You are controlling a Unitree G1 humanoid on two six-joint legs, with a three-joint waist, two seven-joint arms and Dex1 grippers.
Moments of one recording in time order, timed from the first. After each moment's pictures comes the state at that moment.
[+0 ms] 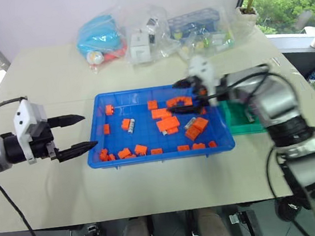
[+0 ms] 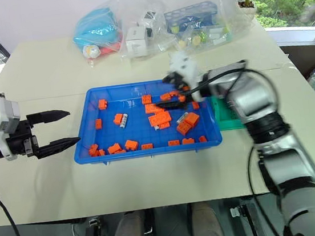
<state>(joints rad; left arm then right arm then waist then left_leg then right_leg) -0.19 1.00 0.33 -0.21 -0.62 0.52 -1.20 -0.86 -0.53 0.27 0.08 0.25 0.63 1.00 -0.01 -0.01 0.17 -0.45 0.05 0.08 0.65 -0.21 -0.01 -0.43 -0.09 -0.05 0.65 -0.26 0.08</state>
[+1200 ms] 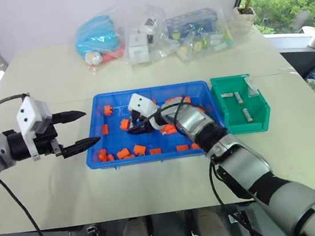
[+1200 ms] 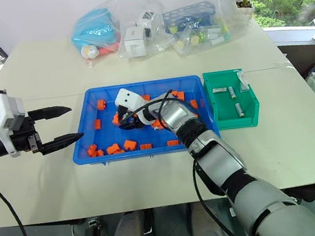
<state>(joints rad) -0.22 1.00 0.30 -0.25 -0.62 0.52 -1.12 -1.01 -0.09 0.36 0.68 -0.03 0.41 0.84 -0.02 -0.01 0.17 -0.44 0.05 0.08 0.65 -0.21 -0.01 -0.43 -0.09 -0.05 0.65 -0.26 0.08</state>
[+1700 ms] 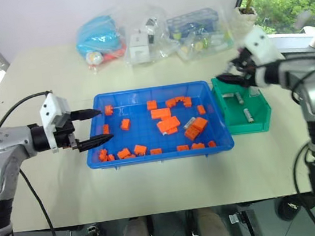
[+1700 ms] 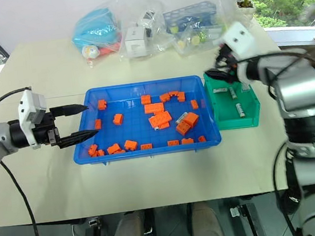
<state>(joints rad) -0.38 0.90 0.13 -0.11 -0.56 0.47 -1.16 -0.68 -0.81 -0.06 -0.07 0.09 0.88 0.85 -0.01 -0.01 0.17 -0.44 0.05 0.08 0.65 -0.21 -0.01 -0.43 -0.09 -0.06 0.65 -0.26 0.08</state>
